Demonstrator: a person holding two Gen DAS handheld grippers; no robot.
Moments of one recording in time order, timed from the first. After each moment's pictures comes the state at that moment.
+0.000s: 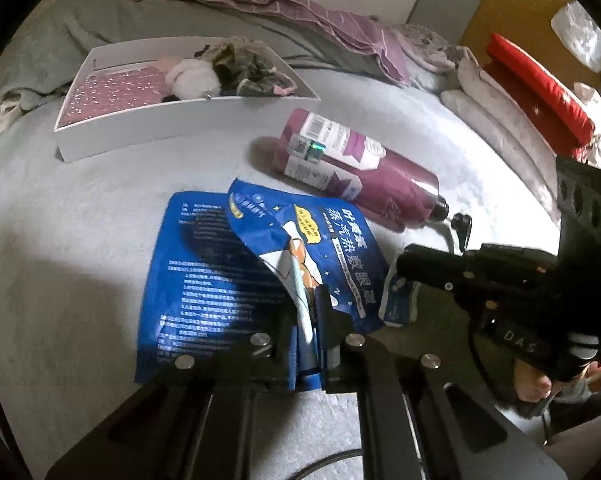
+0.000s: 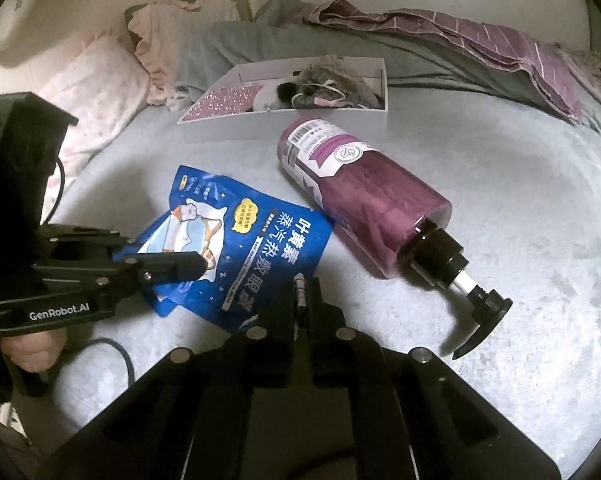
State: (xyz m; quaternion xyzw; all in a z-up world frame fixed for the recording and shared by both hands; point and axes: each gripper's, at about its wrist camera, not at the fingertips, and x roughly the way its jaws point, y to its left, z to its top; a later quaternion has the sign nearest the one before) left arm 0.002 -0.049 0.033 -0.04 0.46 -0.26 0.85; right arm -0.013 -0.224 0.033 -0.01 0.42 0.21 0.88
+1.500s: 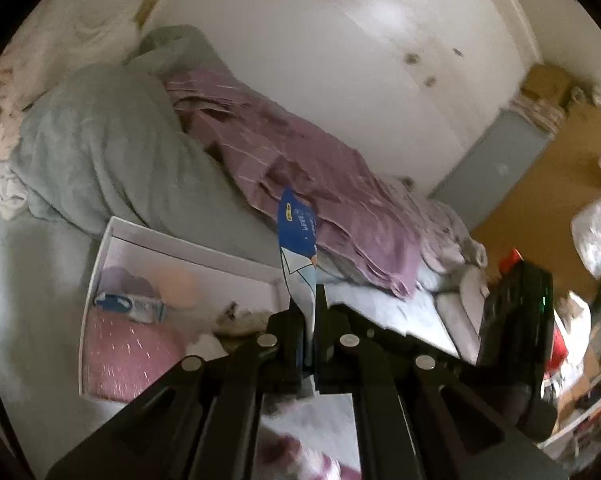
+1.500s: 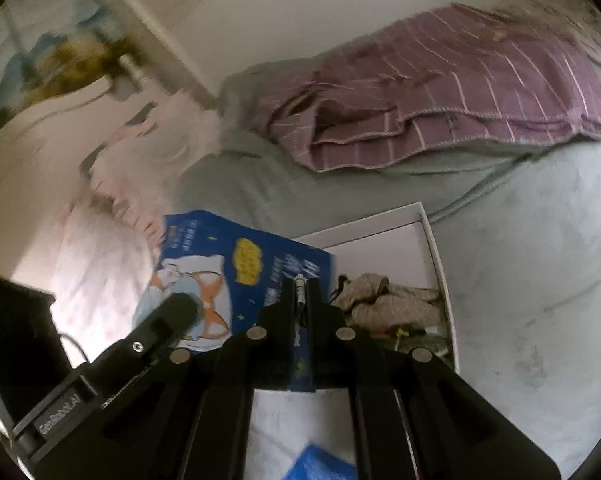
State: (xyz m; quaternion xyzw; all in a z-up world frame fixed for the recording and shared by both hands) left arm 0.189 0.014 0.174 -0.28 0.32 -0.18 0.89; right arm 0.208 -0.180 0.159 0.21 0.41 0.18 0.87
